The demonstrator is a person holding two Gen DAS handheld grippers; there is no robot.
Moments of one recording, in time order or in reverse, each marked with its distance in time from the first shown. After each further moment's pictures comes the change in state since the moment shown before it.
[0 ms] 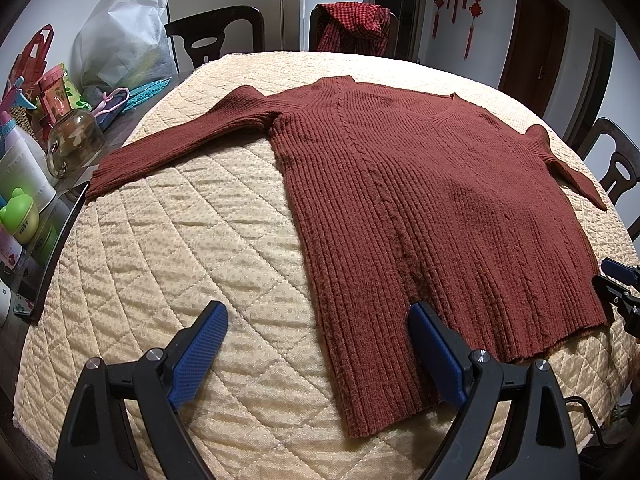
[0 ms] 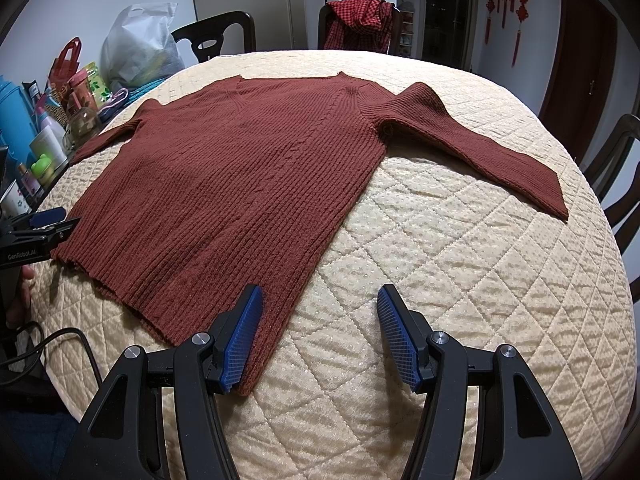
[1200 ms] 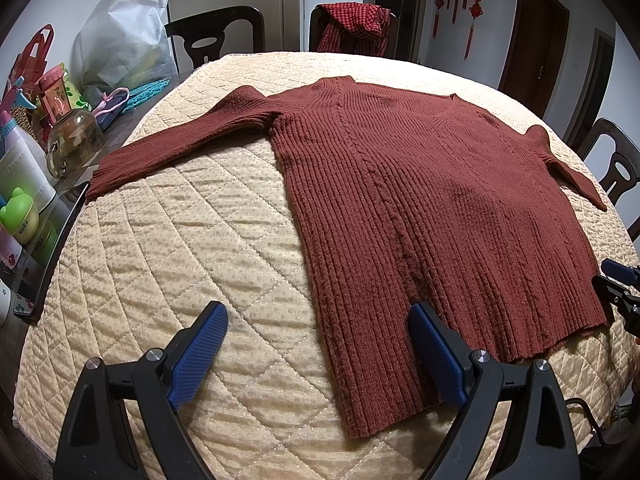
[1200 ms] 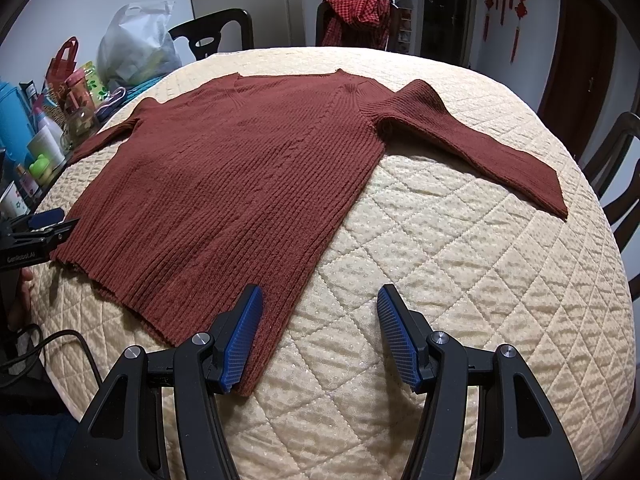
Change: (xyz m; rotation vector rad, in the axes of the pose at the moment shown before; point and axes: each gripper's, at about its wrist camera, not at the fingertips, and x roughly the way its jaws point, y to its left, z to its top) left arm 0.000 0.000 0.000 -0.002 0.000 0.001; right arm 0.001 -0.002 0.002 0.005 0.009 -0.004
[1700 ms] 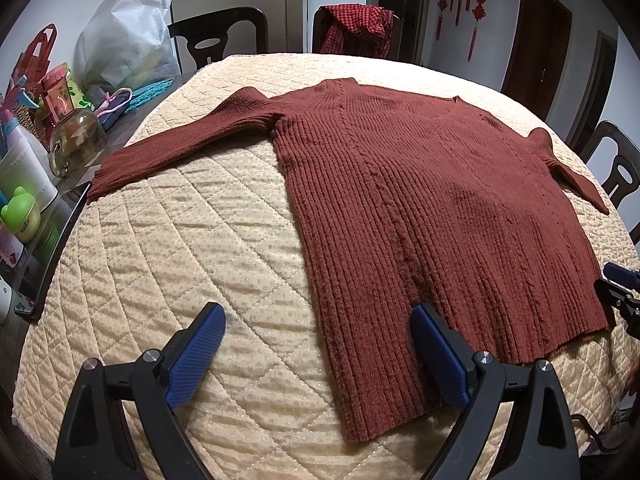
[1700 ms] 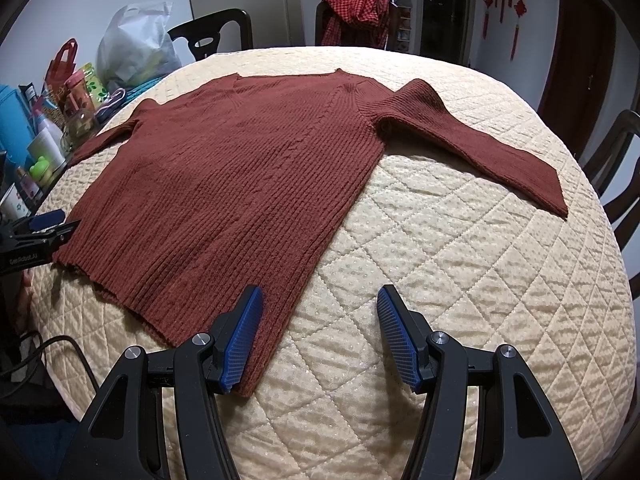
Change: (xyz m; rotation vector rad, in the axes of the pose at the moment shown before) left arm 0.002 0.008 0.001 -0.012 -0.004 0.006; right arm -0.001 0.000 0.002 0.011 0.008 0.004
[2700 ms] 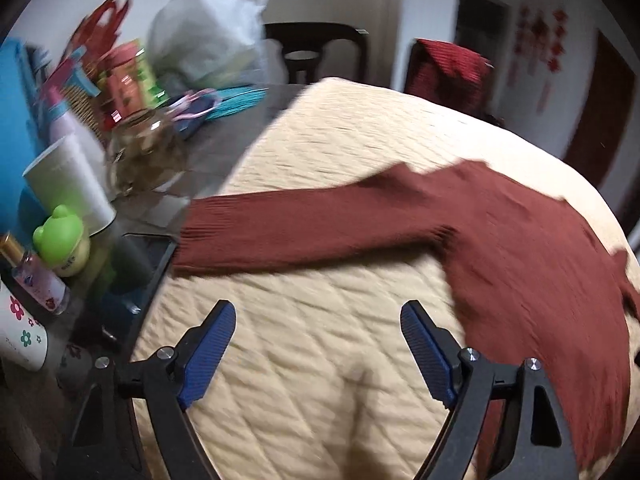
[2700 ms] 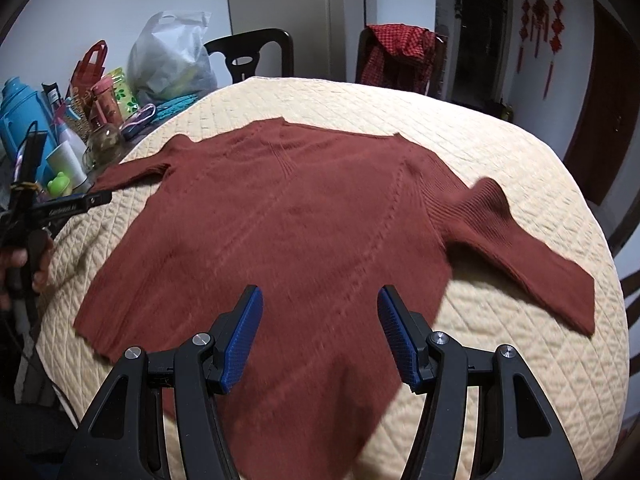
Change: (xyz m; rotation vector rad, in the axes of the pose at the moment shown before) left arm 0.028 0.112 0.073 -0.225 -0.070 0.165; right arm 0.010 0.043 0.077 -0.113 -0.076 0.076
